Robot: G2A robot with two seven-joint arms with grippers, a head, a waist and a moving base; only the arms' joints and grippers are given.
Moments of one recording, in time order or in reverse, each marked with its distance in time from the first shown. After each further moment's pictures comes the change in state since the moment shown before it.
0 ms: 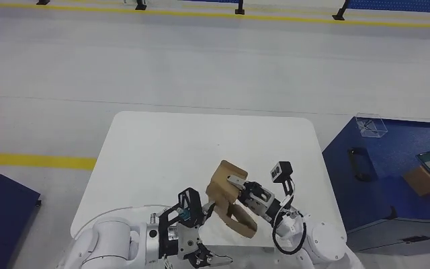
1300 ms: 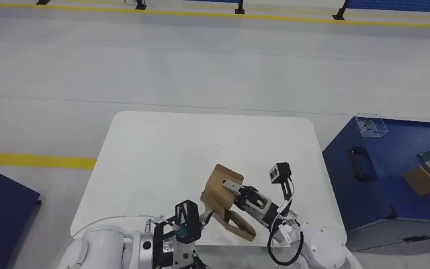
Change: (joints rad) left arm 0.045 0.006 -0.028 -0.053 -0.024 -0.084 -0.093; right arm -0.032 0.011 -0.056 -0.080 -0.238 -0.043 0.020
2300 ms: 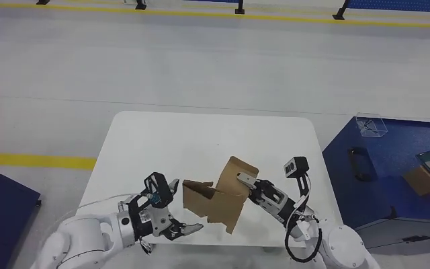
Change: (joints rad) left arm 0.041 -0.031 -0.187 0.070 0.240 0.045 0.136; right arm -0.030 0.022 0.121 -0.053 0.039 0.005 0.042
